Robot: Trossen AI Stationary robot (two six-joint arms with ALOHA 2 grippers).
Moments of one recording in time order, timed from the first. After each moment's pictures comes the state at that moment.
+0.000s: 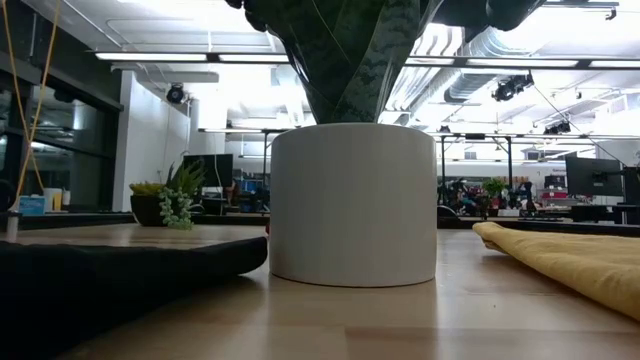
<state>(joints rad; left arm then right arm) 0.33 1.23 1.10 -0.23 0.30 0.26 -0.15 1.41 0.90 0.57 -0.26 1.36</state>
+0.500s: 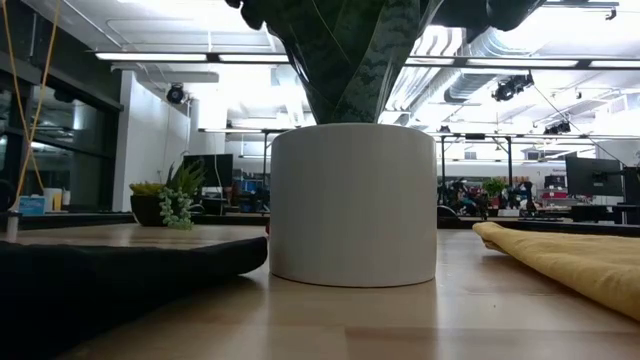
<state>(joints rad) 0.33 1.22 1.11 -0.25 0.21 0.25 -0.15 1.42 0.90 0.54 -0.23 1.35</state>
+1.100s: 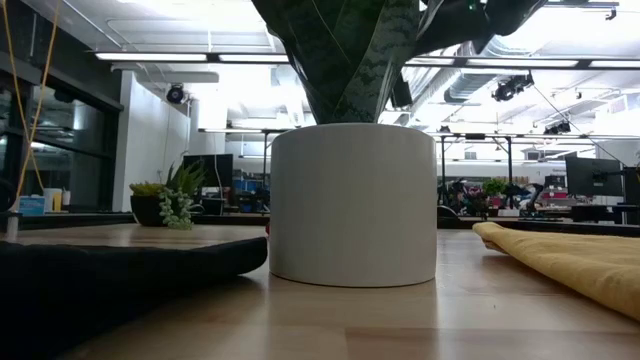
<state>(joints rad) 0.33 1.20 1.40 -0.60 0.08 0.28 -0.21 1.42 0.90 0.30 -0.12 1.21</state>
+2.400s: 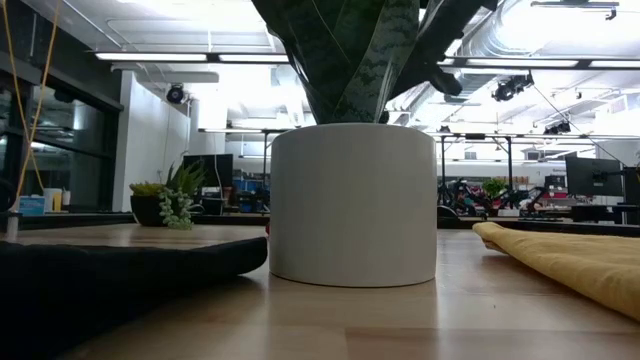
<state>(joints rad) 0.33 1.19 1.51 -0.87 0.03 0.09 -0.42 1.41 1.30 -0.72 -0.05 0.69</state>
